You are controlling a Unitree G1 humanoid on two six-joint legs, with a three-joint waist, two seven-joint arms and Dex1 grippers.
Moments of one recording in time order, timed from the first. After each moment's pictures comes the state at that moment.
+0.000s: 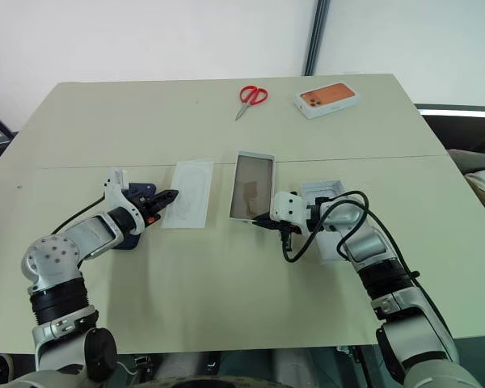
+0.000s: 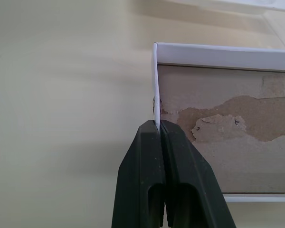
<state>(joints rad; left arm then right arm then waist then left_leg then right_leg) -0.41 0.22 0.52 -0.10 -0.93 1.23 -0.08 -0.51 -0.57 0.28 0.22 0.04 -0.08 1.18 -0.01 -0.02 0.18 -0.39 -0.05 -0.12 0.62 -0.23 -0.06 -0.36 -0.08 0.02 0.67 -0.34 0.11</state>
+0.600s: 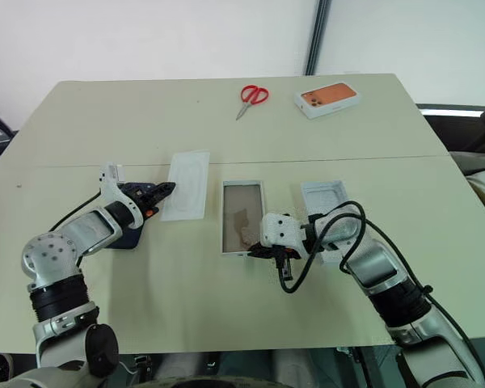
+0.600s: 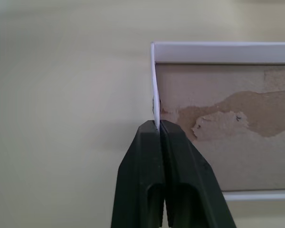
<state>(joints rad) -0.44 0.21 0.55 -0.10 -0.99 1.19 -0.01 -0.37 -0.61 0.34 -0.17 0.09 0.36 1.21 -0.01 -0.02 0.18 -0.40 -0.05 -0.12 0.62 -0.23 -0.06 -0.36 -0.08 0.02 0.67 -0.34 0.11</state>
